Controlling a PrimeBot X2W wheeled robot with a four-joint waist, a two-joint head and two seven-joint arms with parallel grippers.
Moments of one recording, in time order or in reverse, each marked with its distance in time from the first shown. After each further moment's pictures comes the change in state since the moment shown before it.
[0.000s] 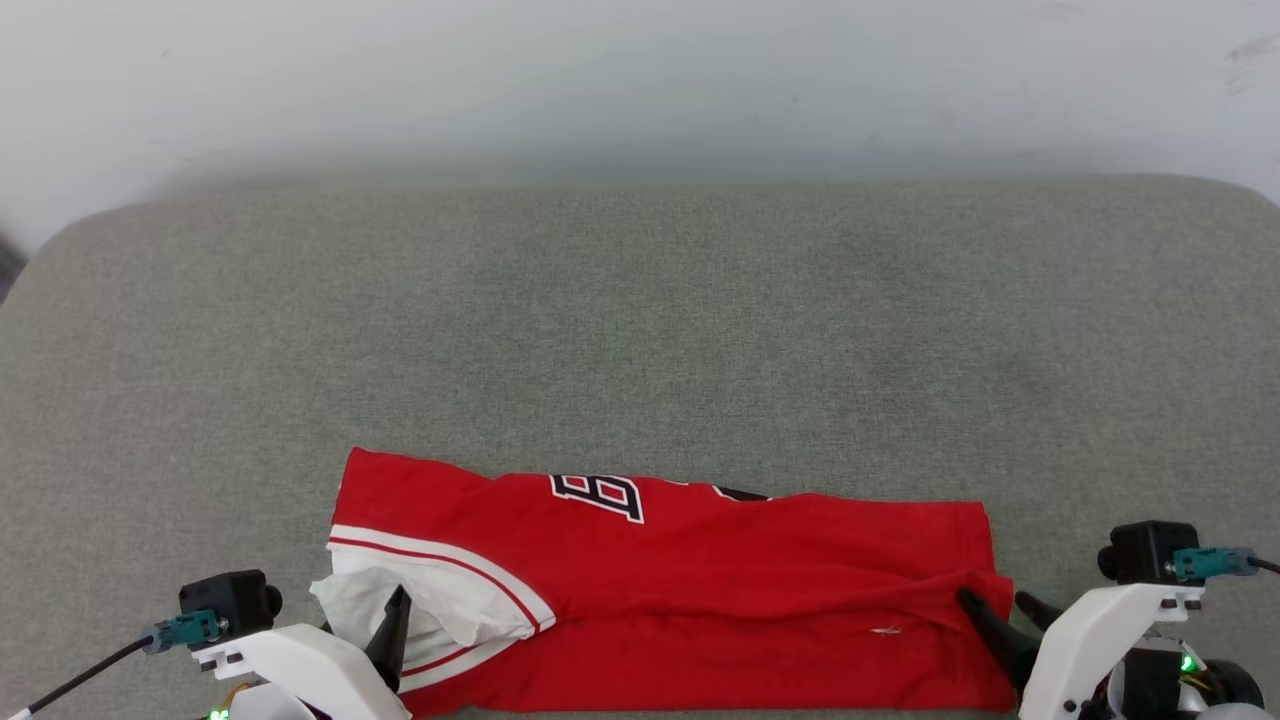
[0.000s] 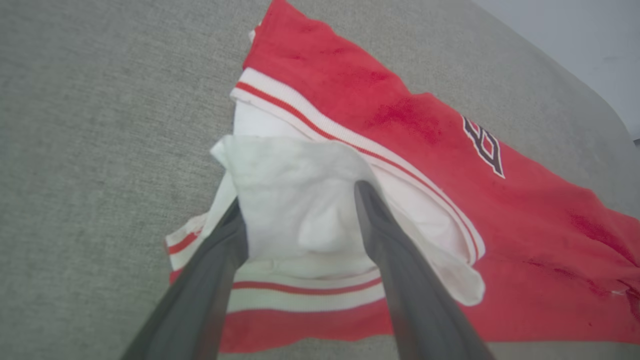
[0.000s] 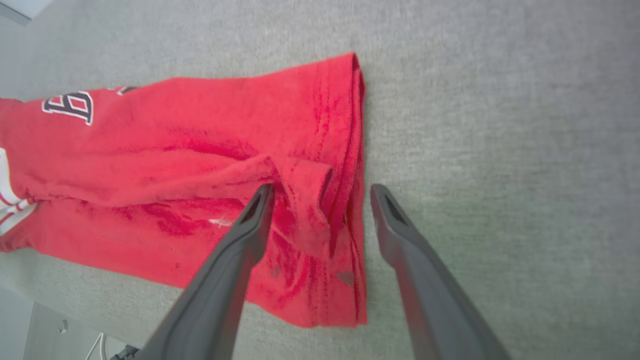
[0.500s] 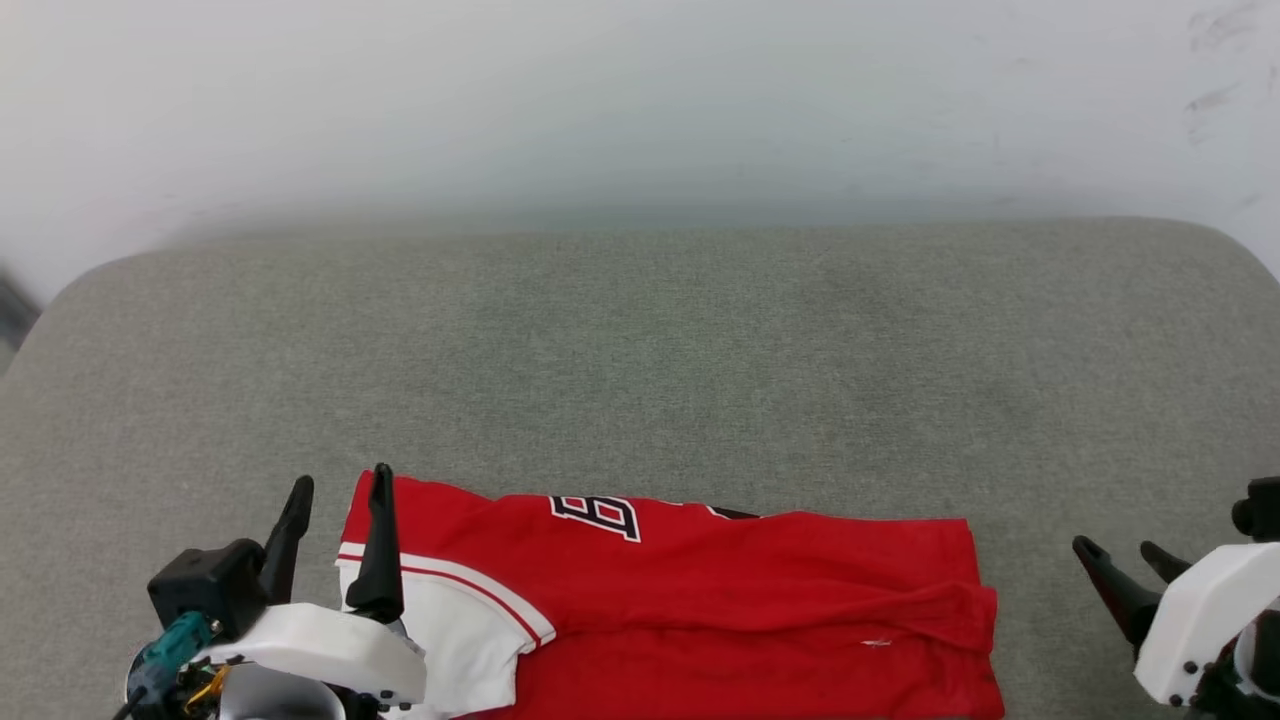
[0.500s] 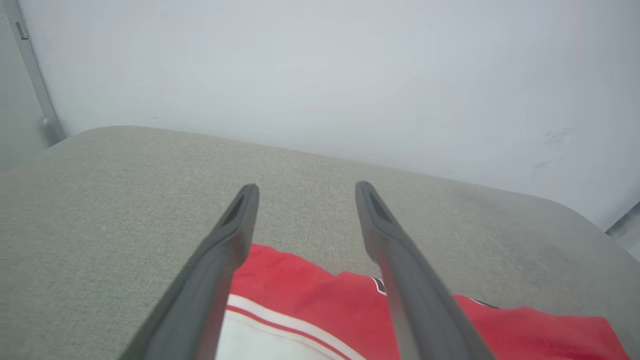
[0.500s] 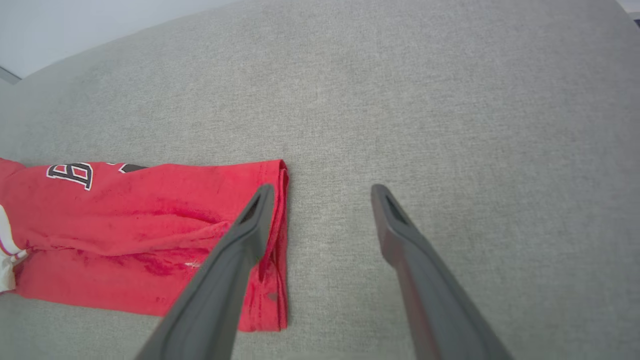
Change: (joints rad) left arm -0.006 -0.012 -0.002 -0.201 0.250 0.095 -0.302; right arm 0.011 -0.065 -0.135 -0.185 -0.025 0.000 0.017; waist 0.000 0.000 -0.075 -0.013
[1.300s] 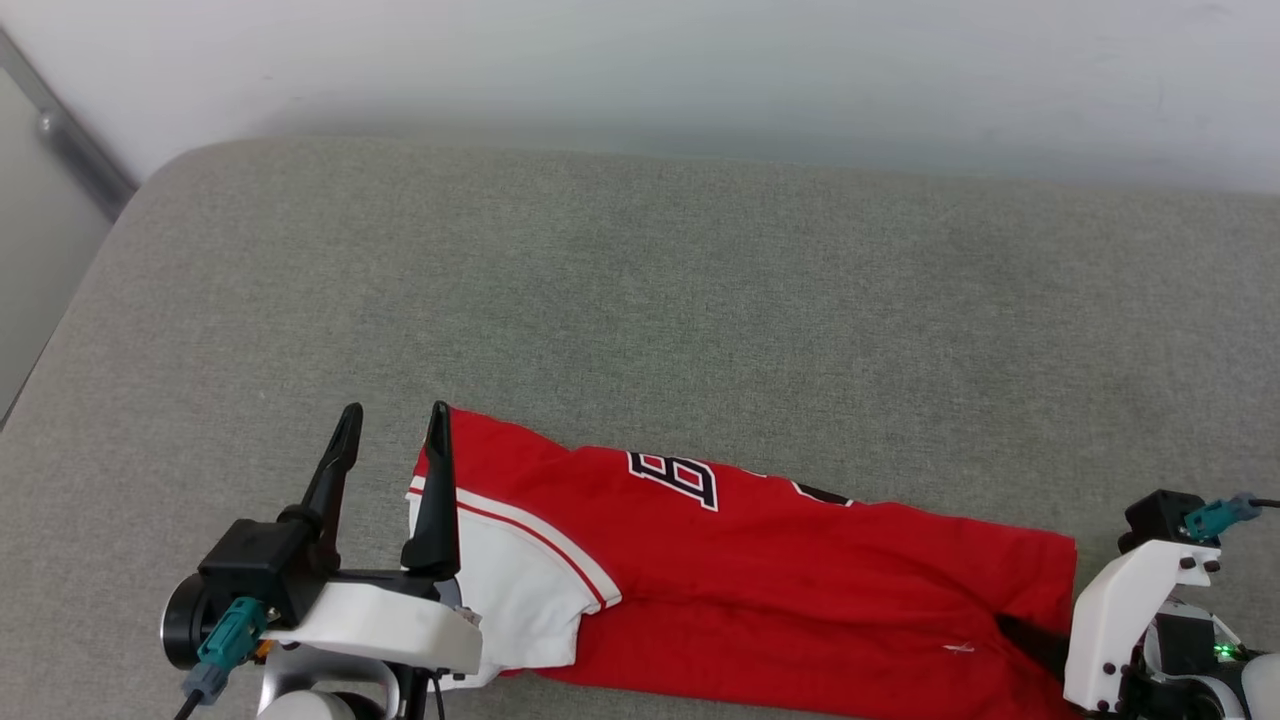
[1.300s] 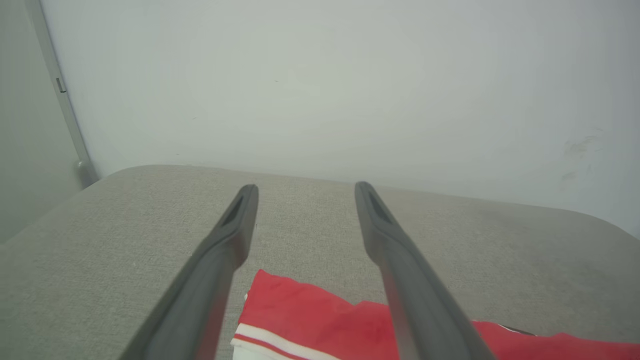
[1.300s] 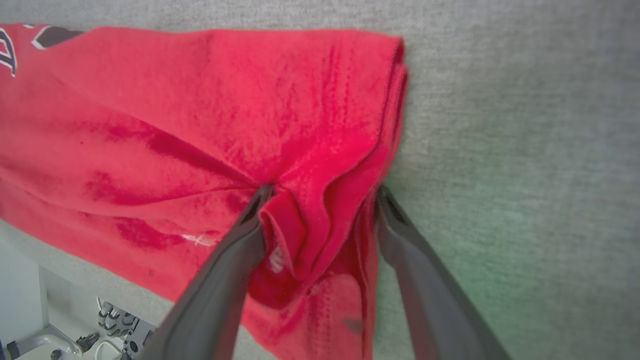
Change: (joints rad) left arm -0.078 -0.017 -0.079 -0.113 0.149 0.046 -0.045; right arm -0.102 0.015 0.091 0.263 0.051 0.000 0.231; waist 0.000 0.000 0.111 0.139
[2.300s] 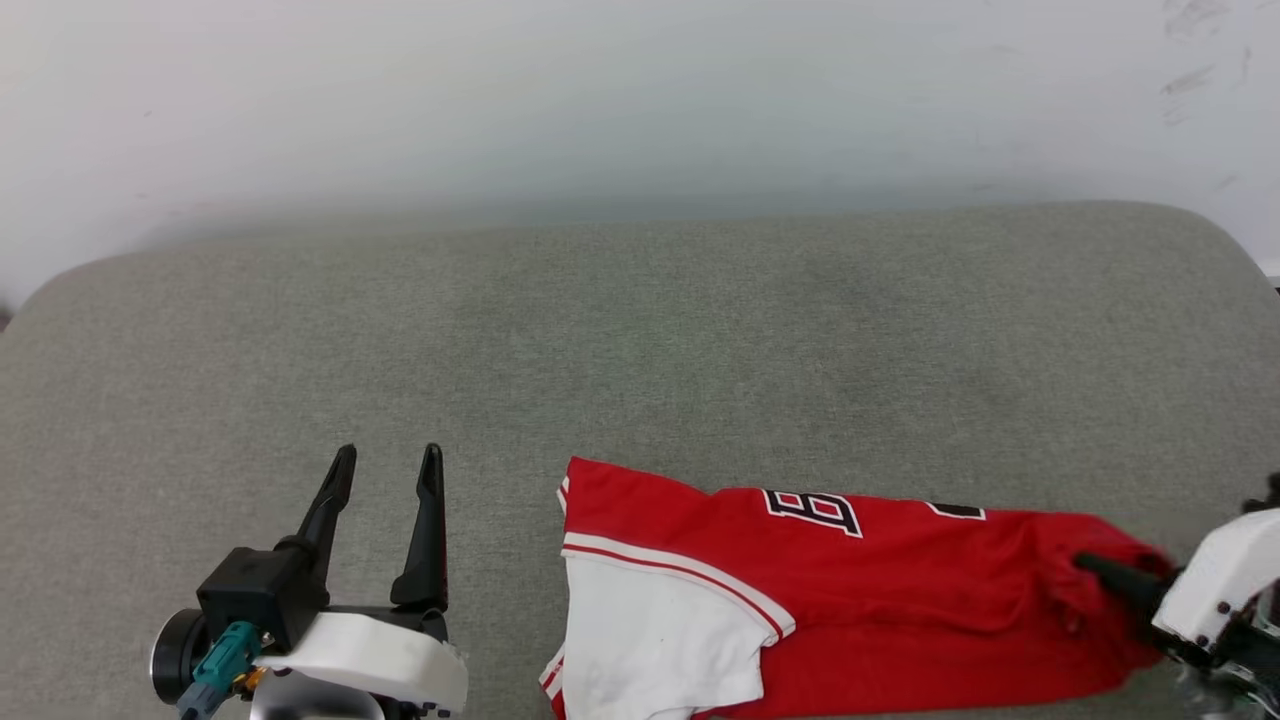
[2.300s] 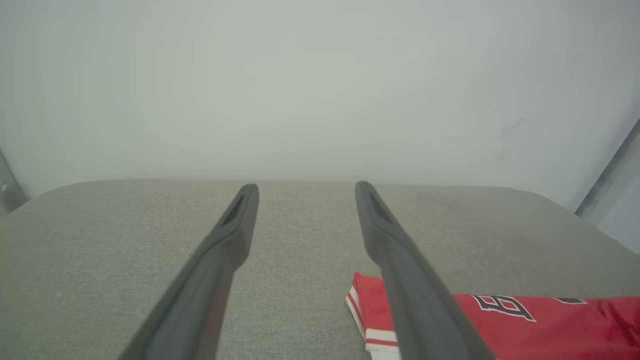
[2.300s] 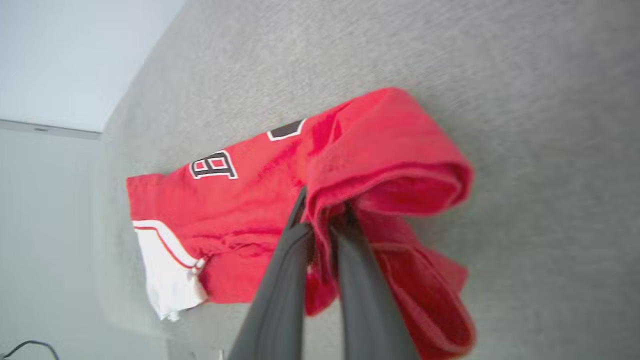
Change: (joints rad) left arm 0.057 0.036 -0.002 0.002 -0.016 0.017 0.017; right arm -0.074 0.048 -0.330 -0.002 0.092 0.000 0.069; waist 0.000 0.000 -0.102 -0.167
